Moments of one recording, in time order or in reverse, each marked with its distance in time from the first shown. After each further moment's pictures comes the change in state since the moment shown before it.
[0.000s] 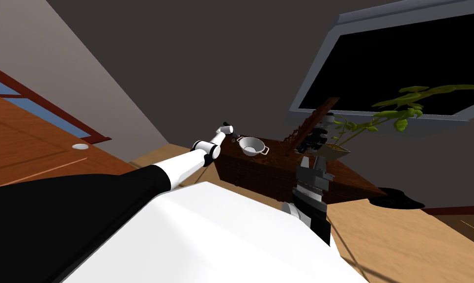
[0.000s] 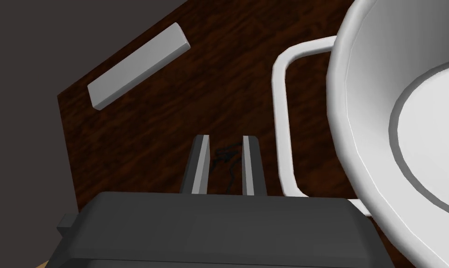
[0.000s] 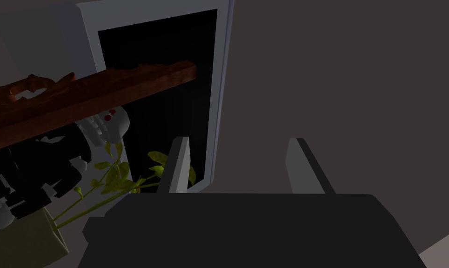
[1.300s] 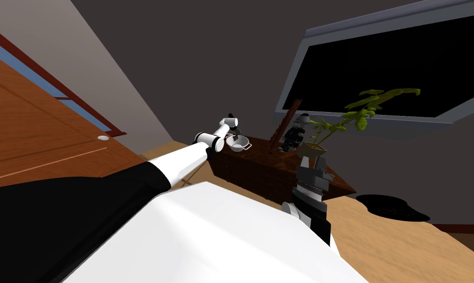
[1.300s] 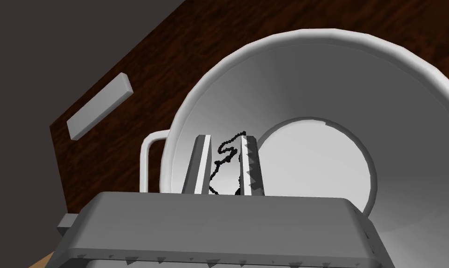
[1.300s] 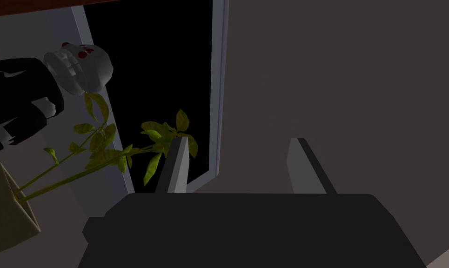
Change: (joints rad) left arm -0.207 -0.027 0.041 0.101 -0.200 0.172 0.009; right arm 0.000 0.000 0.000 0.000 0.000 0.000 0.000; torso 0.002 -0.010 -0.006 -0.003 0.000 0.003
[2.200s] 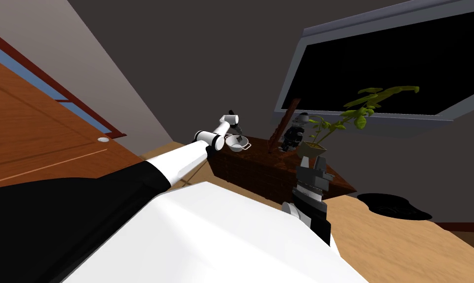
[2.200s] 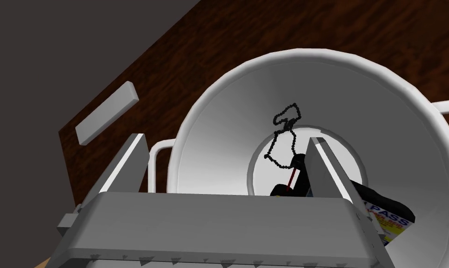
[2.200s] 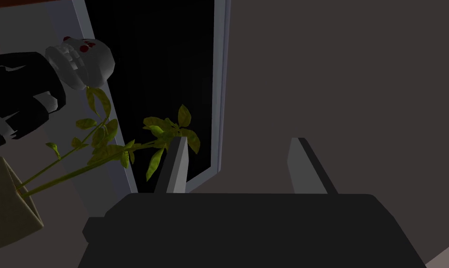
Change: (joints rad) left arm -0.040 0.006 -0.003 -0.014 -0.005 0.050 0.020; right arm 0.000 0.000 0.000 0.000 0.000 0.000 0.000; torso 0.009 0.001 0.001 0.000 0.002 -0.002
